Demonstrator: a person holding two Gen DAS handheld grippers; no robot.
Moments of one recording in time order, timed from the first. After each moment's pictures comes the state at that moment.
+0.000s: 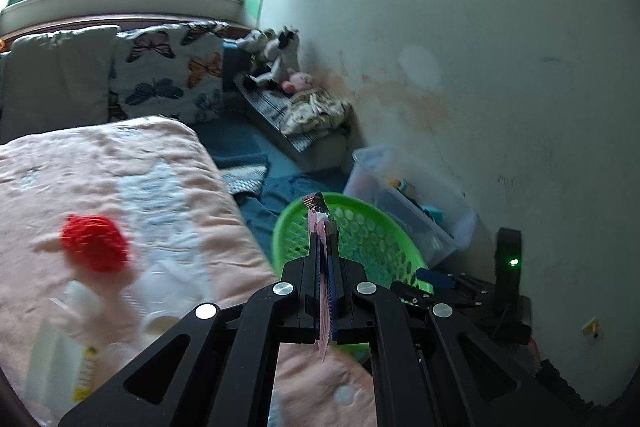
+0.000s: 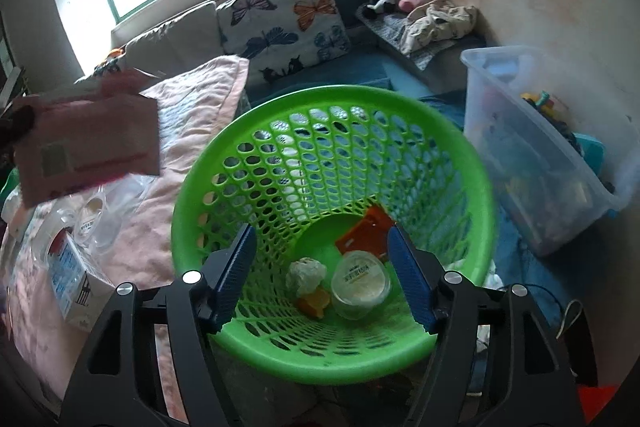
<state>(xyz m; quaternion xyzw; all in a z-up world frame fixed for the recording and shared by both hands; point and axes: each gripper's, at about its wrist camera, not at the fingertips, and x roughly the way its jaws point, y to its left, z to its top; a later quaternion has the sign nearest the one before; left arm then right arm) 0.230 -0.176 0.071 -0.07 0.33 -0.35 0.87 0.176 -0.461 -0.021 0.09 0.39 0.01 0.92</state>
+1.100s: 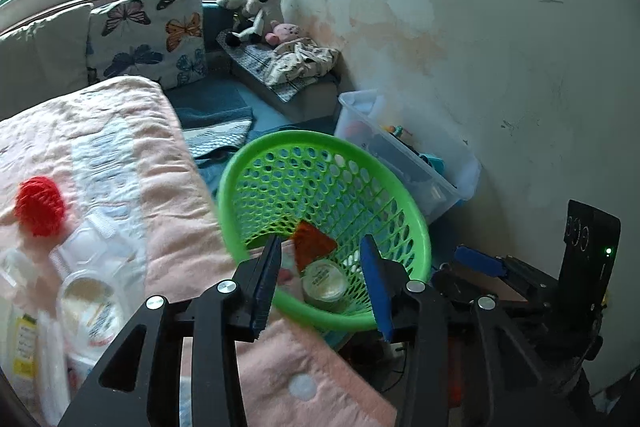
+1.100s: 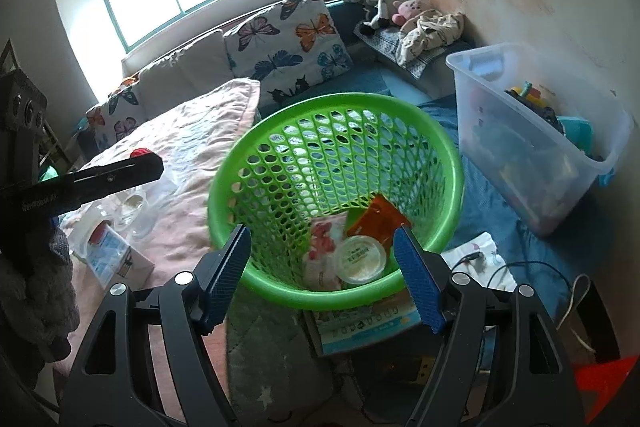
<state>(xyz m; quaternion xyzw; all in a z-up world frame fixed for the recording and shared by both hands) 0.213 -0.238 0.030 -0.02 0.39 -0.35 0.85 0.112 -0.464 -0.001 0.13 0.35 0.02 0.93</state>
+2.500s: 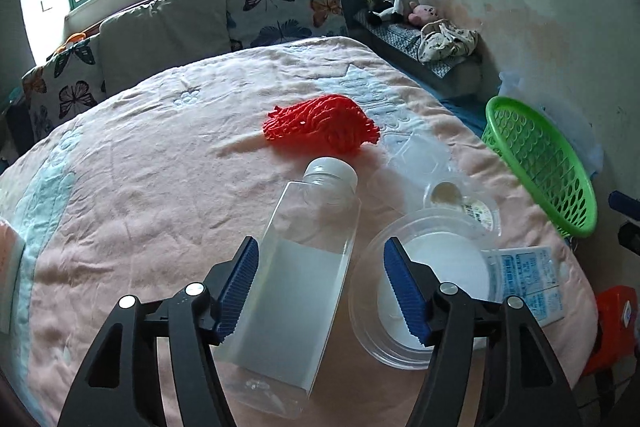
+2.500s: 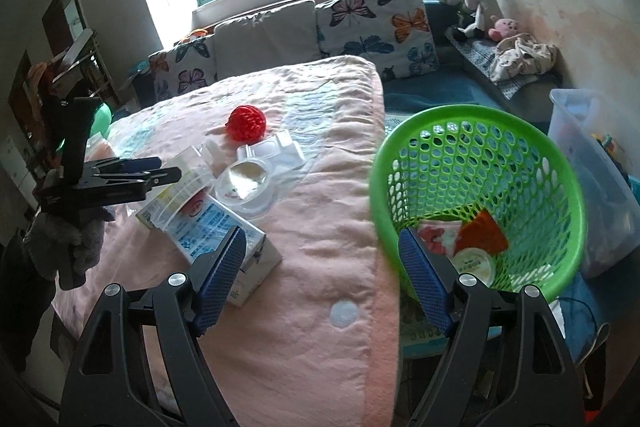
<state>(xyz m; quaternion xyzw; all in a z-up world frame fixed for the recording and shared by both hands) 0.247 -0.028 -0.009 0.06 0.42 -0.16 0.89 0.133 -0.326 0.020 0.06 0.37 0.14 0.92</state>
